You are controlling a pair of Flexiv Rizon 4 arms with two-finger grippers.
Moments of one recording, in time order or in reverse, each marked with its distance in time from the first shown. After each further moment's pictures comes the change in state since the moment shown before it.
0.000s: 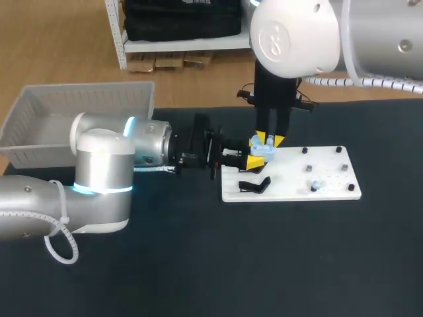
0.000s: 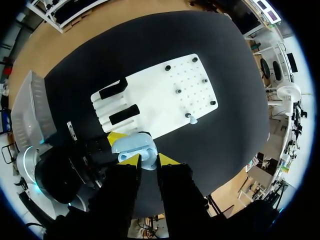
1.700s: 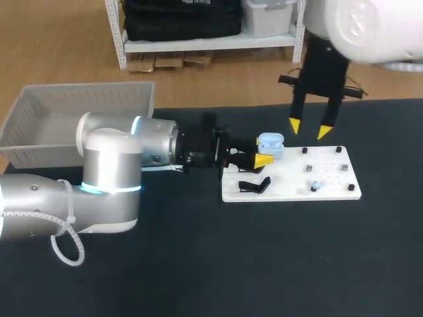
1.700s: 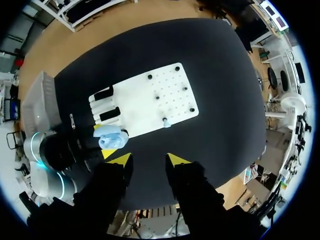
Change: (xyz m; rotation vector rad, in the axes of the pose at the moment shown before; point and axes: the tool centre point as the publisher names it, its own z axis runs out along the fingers) left arm -0.005 0.002 0.019 -0.020 0.012 -0.027; right arm -0.004 -0.074 -0.042 -0.094 -0.029 -0.099
